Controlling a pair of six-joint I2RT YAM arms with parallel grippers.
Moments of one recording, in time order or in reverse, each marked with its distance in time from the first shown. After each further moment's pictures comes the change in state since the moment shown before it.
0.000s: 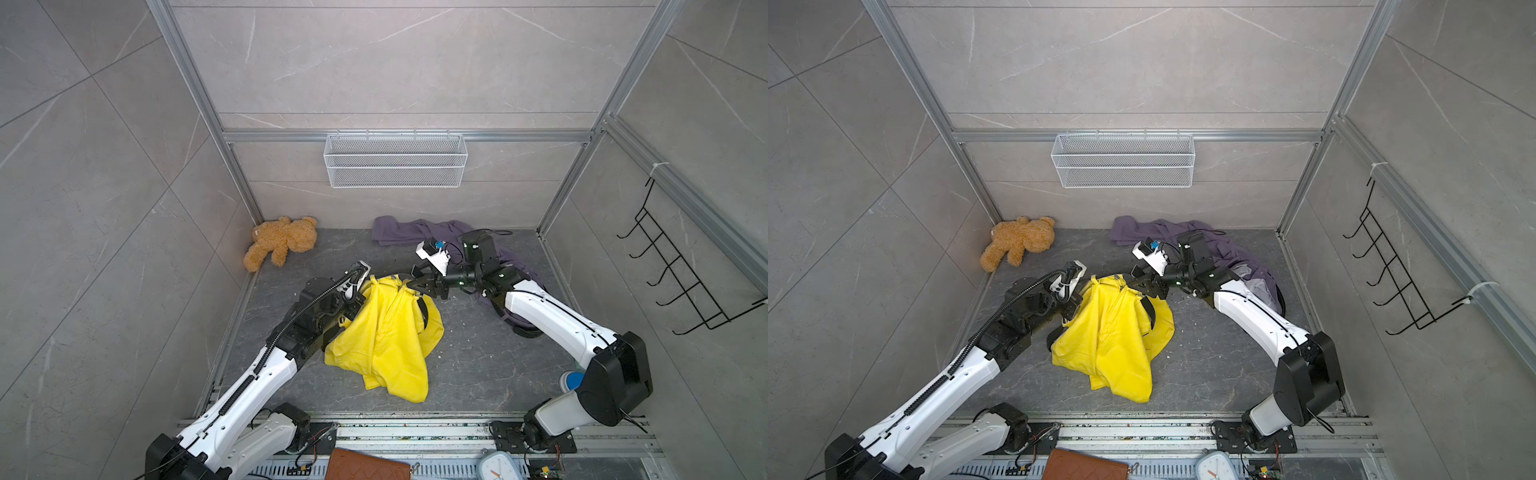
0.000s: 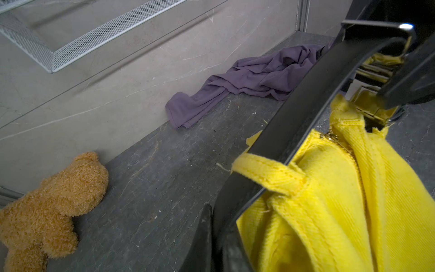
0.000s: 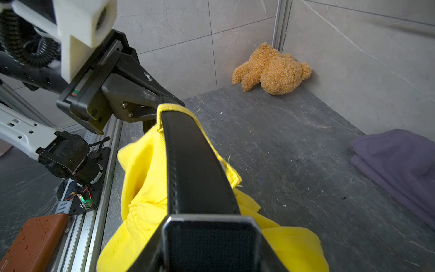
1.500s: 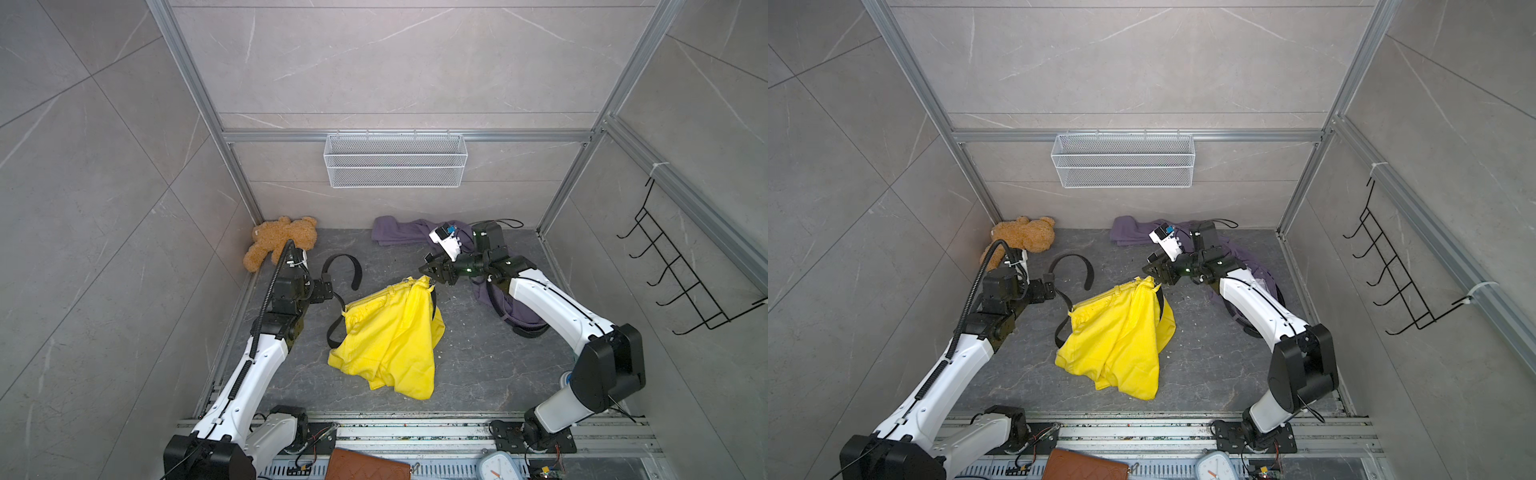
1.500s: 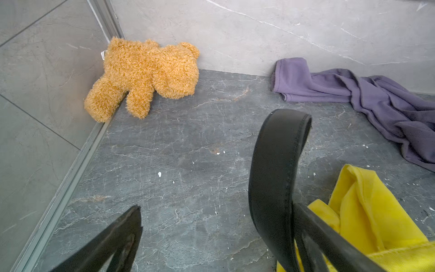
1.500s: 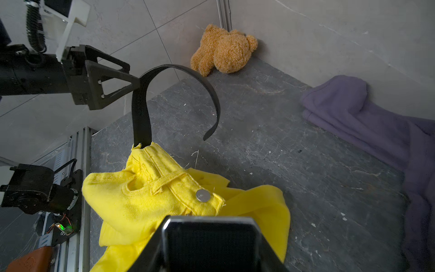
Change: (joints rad) left arm 0.315 0.083 0.055 -0.128 -0.146 -0.414; right arm -0.087 0.102 0.129 -0.122 0.094 0.113
